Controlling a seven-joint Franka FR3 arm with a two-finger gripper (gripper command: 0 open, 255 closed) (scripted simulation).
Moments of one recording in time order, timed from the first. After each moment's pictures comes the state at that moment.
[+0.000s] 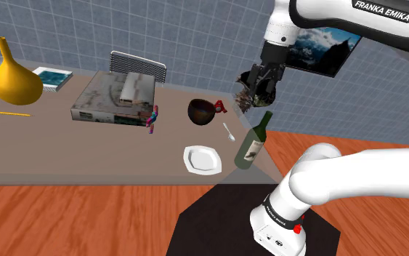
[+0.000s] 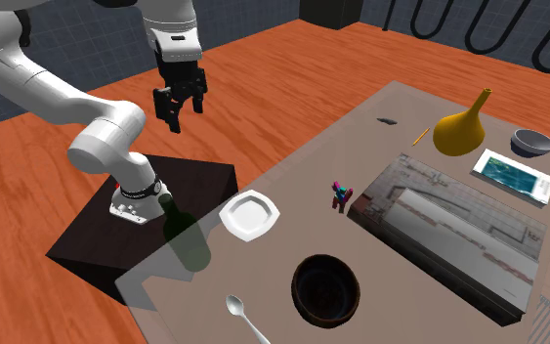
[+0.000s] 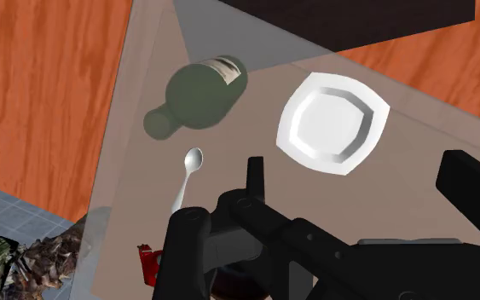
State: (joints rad) arm 0.00 -0.82 -0.02 -2.35 -0.10 1.45 0.15
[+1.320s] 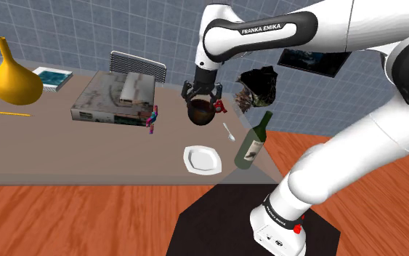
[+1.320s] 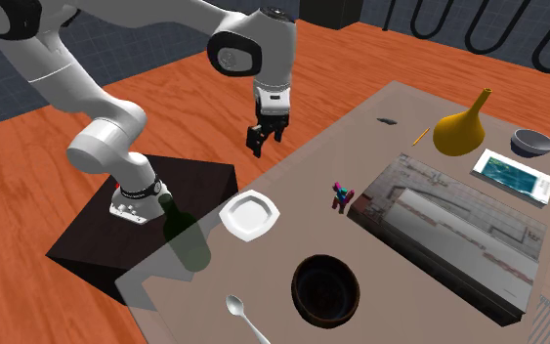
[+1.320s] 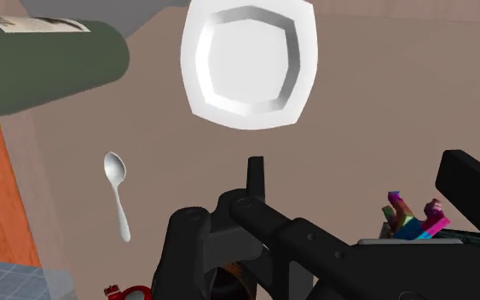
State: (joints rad) arm -0.03 -0.28 0.15 -2.28 0.02 1.93 0.61
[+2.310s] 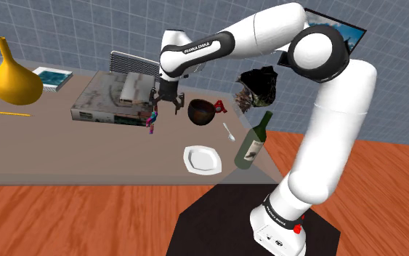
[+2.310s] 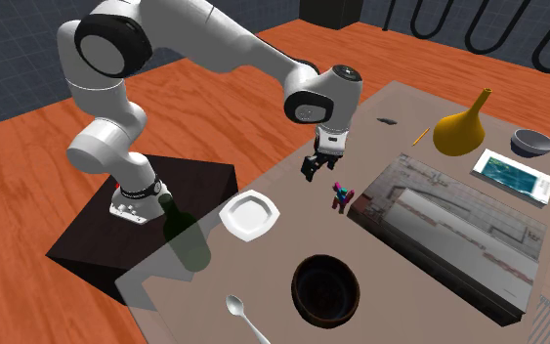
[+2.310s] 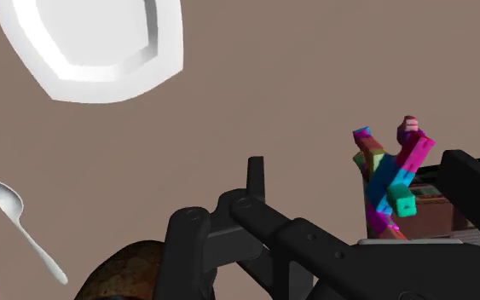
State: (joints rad) arm -0.02 0.31 0.16 -1.87 -0.04 2.13 0.94
